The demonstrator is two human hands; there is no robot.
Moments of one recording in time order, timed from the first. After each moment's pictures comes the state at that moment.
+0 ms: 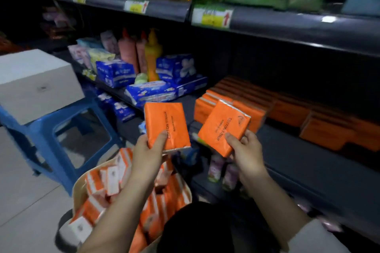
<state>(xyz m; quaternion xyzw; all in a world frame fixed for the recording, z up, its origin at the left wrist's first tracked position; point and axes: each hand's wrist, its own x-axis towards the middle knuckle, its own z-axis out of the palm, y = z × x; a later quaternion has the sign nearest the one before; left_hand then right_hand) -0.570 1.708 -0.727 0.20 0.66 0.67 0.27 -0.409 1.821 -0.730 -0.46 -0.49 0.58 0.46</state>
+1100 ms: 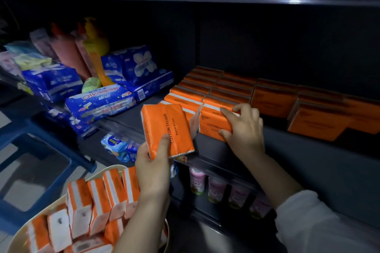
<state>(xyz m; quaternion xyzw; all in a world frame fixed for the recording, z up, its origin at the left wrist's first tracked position) -0.515 1.834 -0.761 0.17 0.64 0.69 0.29 -0.368 1.965 -0.765 -0.52 -0.81 0.00 0.27</state>
